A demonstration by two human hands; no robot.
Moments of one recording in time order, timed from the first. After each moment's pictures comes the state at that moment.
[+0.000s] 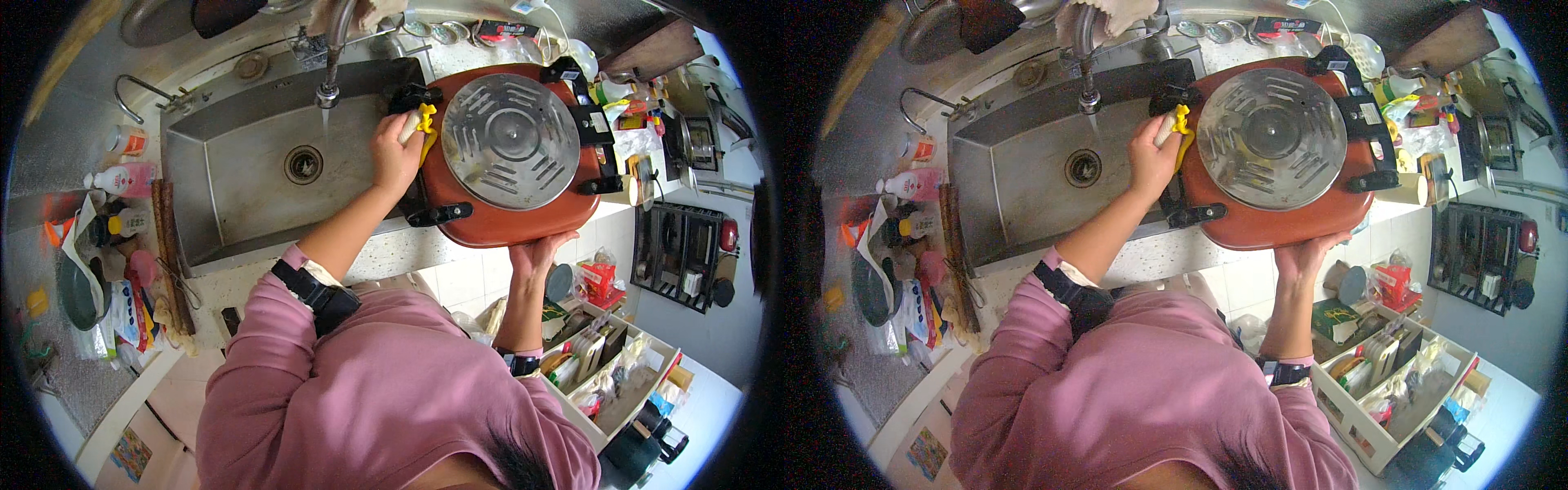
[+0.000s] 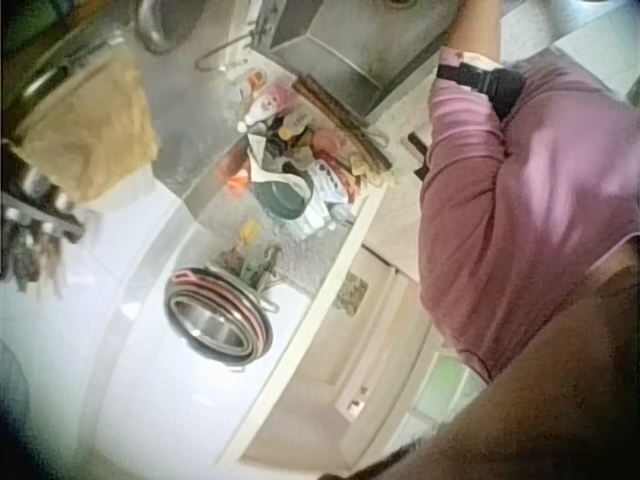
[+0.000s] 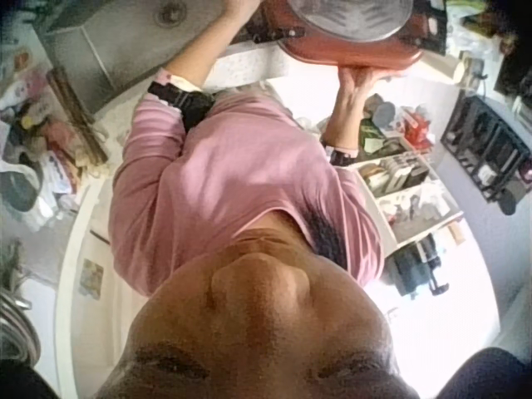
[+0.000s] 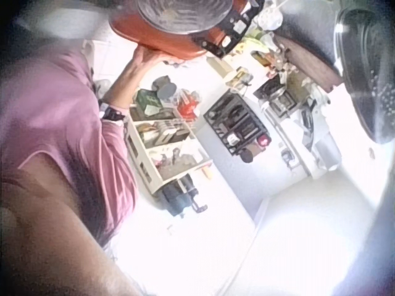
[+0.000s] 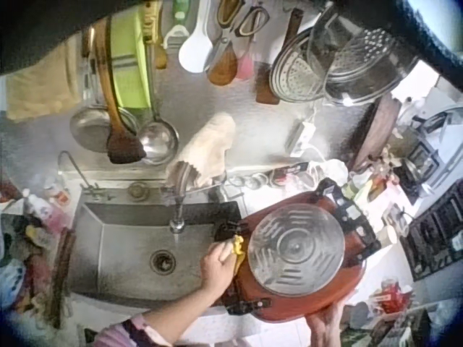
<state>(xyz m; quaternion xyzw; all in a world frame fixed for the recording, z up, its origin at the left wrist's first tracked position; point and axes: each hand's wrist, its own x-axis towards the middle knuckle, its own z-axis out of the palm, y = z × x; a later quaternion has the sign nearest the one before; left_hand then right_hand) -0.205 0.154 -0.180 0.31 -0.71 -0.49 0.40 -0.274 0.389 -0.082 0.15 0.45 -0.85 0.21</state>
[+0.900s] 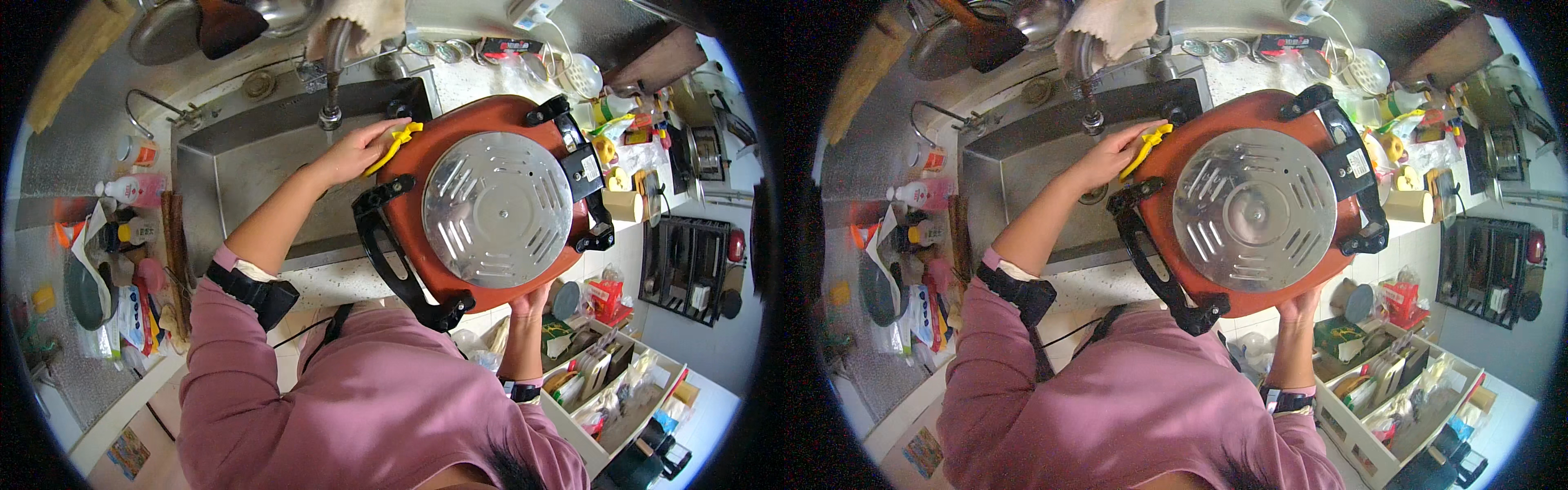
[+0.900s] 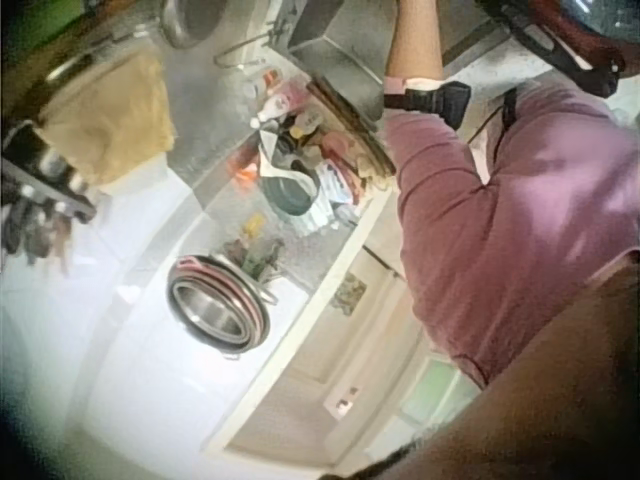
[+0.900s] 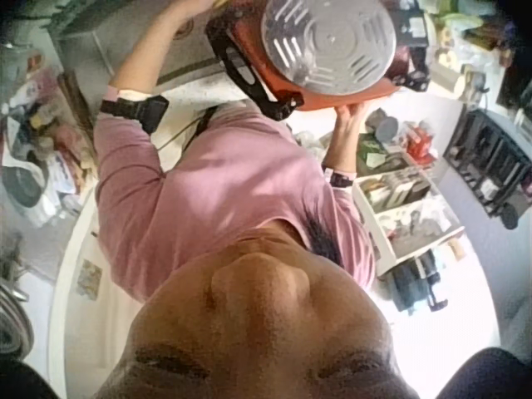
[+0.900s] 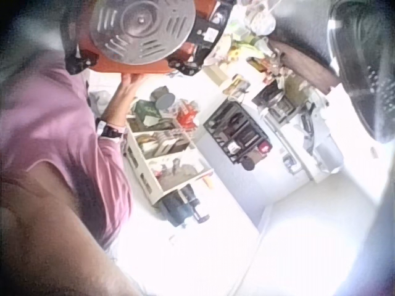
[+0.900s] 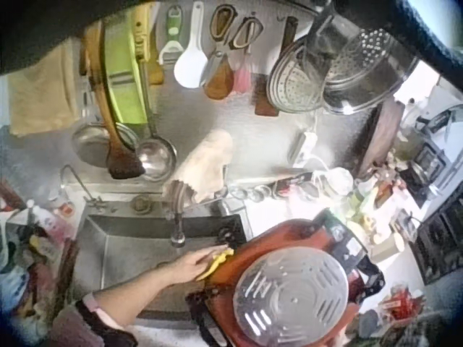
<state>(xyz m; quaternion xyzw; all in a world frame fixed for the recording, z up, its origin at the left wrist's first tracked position) -0.173 0.058 -0.137 0.06 -0.75 -0.66 0.07 -0.274 0.469 -0.142 0.05 0.25 -0.88 0.40</state>
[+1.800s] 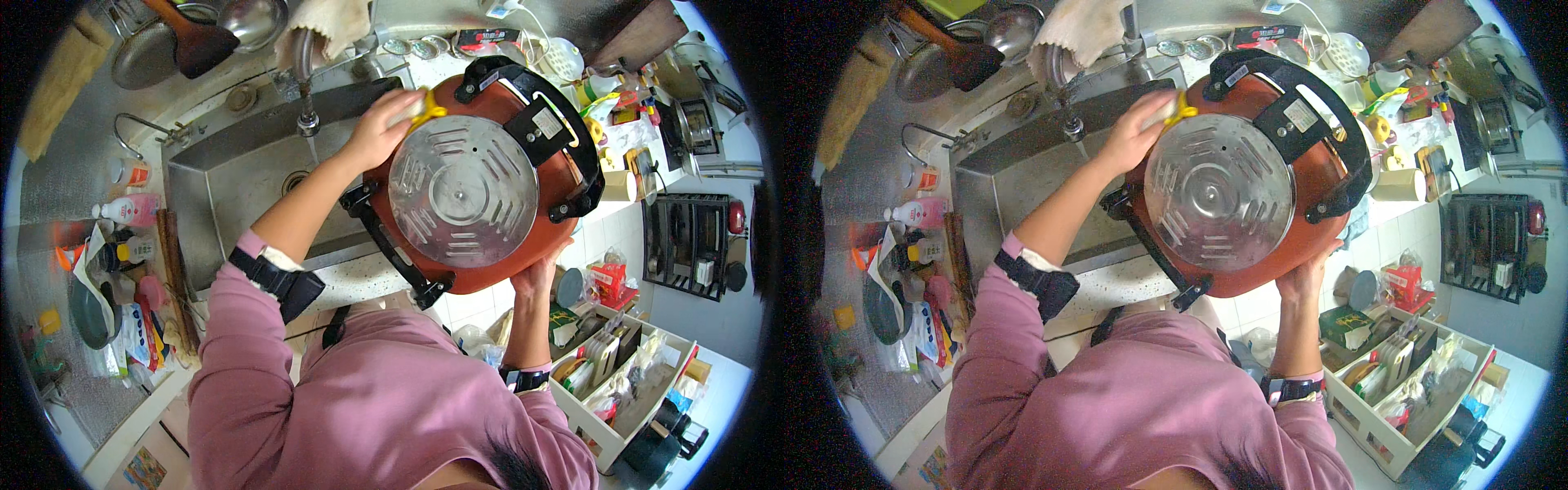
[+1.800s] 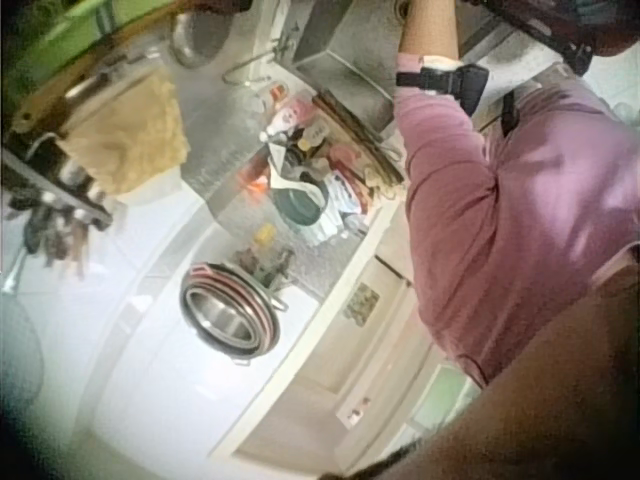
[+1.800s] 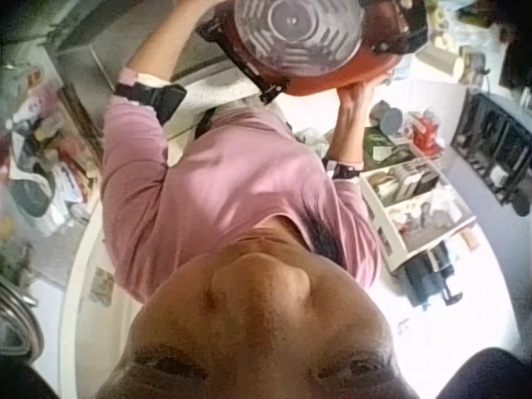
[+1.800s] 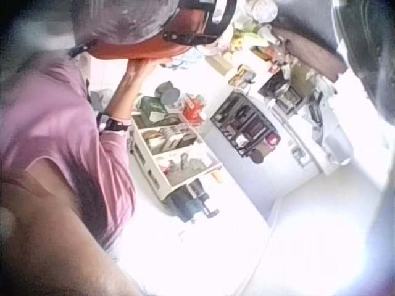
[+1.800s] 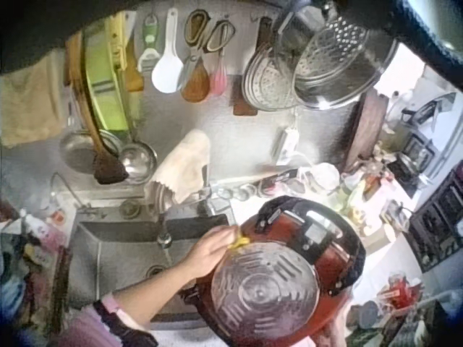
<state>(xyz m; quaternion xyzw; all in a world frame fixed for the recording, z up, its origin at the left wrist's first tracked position) -0.240 0.087 -0.143 0.01 -0.79 -0.53 0.31 -0.283 0.430 -0.099 0.04 0.47 -0.85 0.24</state>
